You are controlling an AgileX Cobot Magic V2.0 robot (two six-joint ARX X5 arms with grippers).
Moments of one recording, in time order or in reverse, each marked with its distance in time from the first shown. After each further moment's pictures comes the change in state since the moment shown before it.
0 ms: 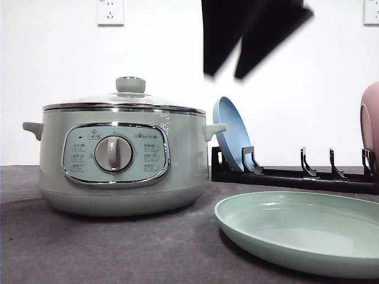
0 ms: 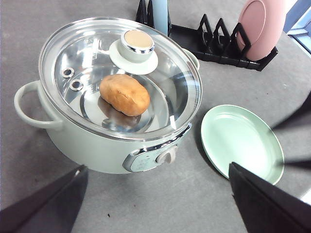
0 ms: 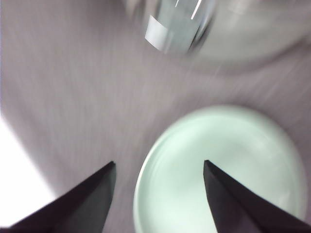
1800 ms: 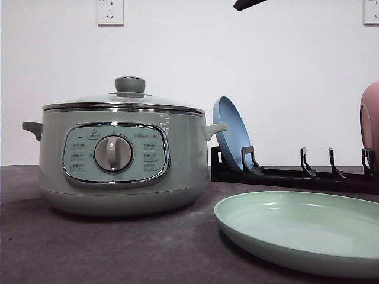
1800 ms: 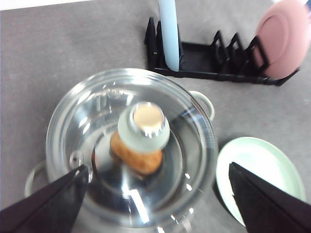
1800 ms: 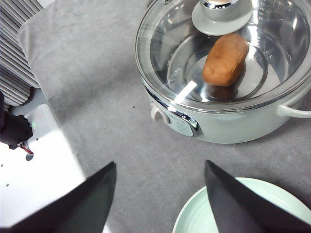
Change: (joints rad) left_arx -0.207 0.557 0.523 -0.025 -0.216 -0.037; right_arx -0.372 -0.080 0.102 0.056 -0.572 -0.048
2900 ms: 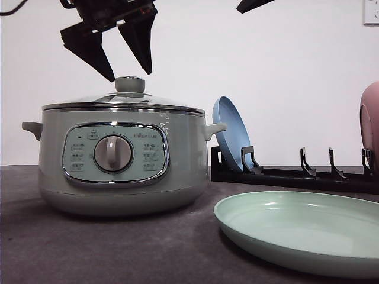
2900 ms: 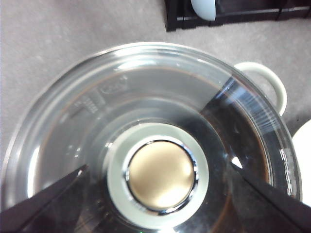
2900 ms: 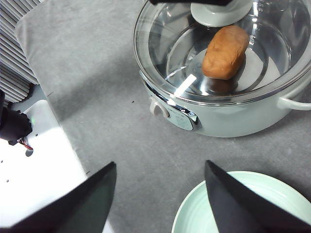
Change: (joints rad) left_arx -0.178 0.421 0.109 0.069 -0.243 0.079; right_arx 0.000 0.000 0.000 -0.021 0.004 -0.001
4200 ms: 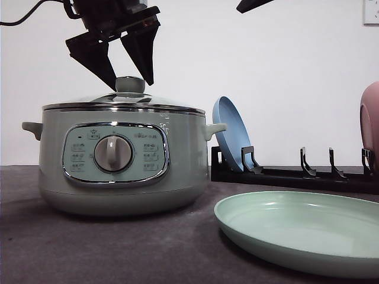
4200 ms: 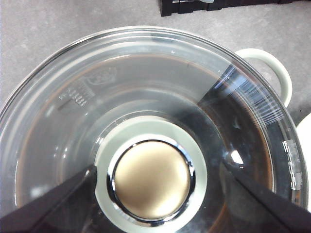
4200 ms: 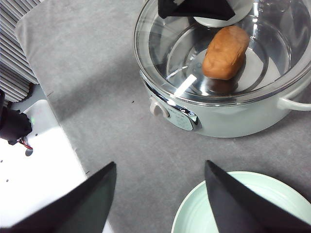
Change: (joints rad) left_arx -0.006 0.026 0.000 -0.007 0.000 0.000; right_arx 0.000 0.000 0.000 0.000 0.000 -0.003
